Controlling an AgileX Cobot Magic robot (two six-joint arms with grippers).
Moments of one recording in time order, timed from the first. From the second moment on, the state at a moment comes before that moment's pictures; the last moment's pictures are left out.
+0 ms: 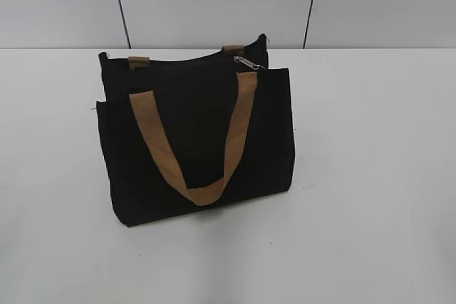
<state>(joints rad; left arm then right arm) -0.31 -0.01 -0.52 -0.04 1.06 -0.02 0.33 -0.01 -0.49 -0.03 1.10 -0.01</state>
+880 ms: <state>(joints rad) -0.02 -0.01 -0.52 -0.04 1.06 -0.02 0.05 -0.01 -0.49 -0.02 1.10 -0.01</state>
